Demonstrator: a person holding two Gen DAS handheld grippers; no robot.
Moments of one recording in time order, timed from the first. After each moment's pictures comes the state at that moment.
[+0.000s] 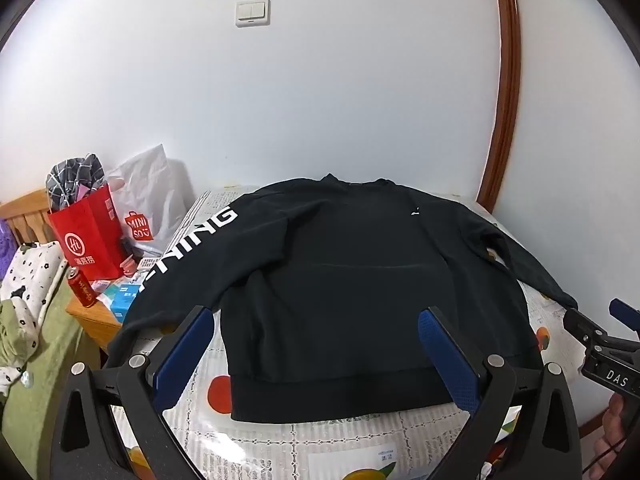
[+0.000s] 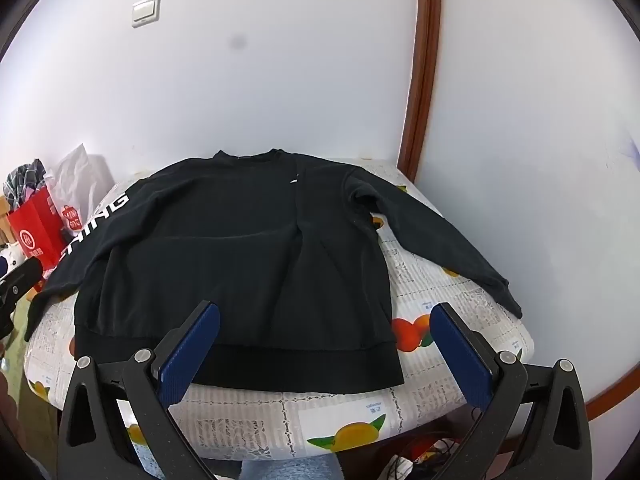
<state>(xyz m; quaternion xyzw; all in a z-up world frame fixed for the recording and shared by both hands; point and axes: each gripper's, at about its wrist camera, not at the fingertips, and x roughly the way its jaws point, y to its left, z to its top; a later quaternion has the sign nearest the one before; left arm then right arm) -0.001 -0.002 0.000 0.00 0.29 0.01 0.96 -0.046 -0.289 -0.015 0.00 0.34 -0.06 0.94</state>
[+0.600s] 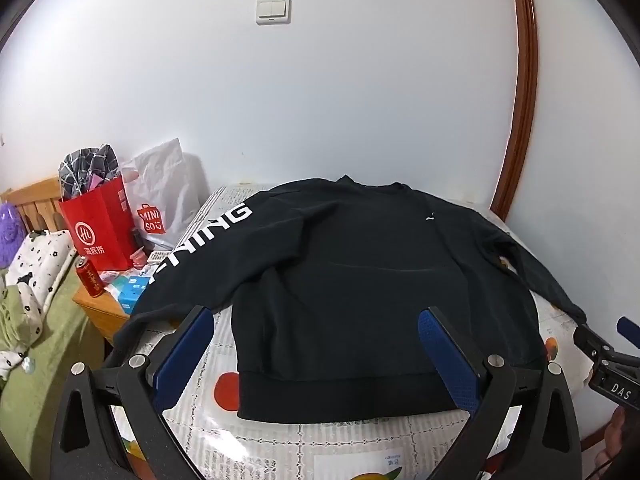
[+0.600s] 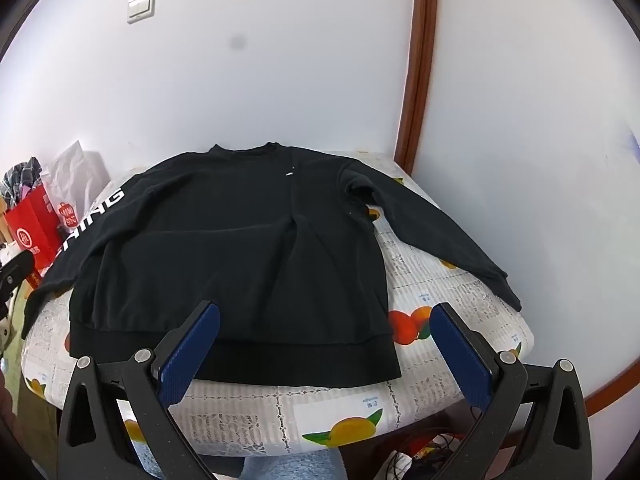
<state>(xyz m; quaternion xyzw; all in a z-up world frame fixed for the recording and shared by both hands) -0.001 0.007 -0.009 -0.03 0.29 0.03 0.96 -0.046 -0.291 -0.024 0.00 0.35 -0.07 0.93</state>
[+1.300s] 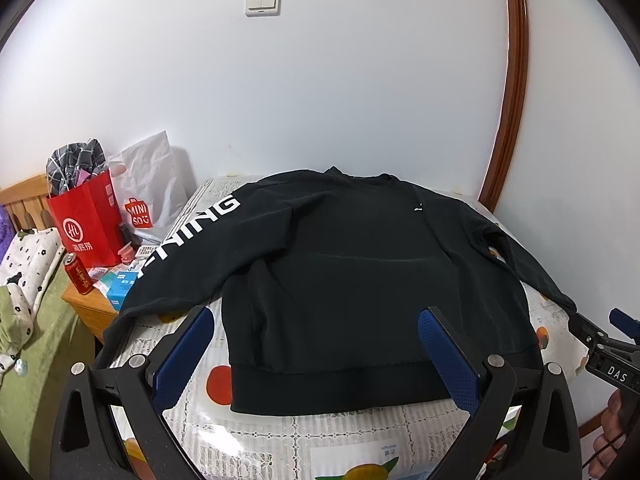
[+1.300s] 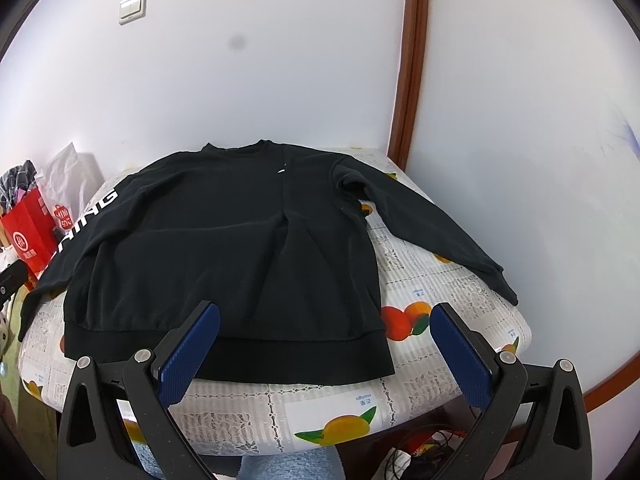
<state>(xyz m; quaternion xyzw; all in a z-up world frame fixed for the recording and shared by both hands) 0.001 0.009 -0.011 -0.04 0.31 0.00 0.95 -0.046 -0.300 -0.026 0.00 0.35 -0.07 0.93</state>
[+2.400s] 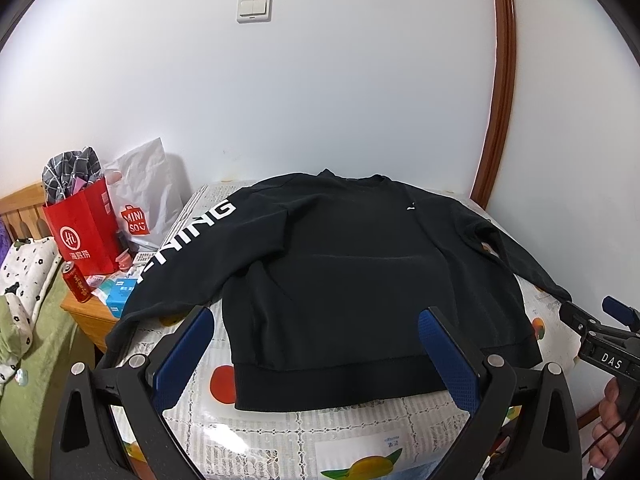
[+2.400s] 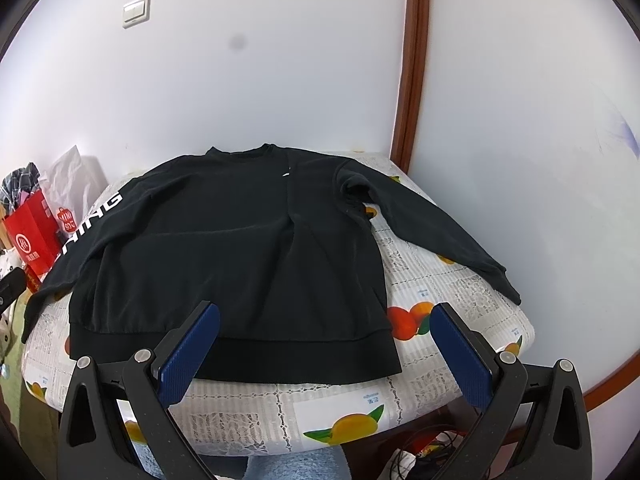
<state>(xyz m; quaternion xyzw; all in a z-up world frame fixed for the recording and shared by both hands) -0.008 0.010 -0.009 -0.02 0.30 -0.01 0.95 -0.051 -0.294 -0.025 0.01 0.35 -0.07 0.94</state>
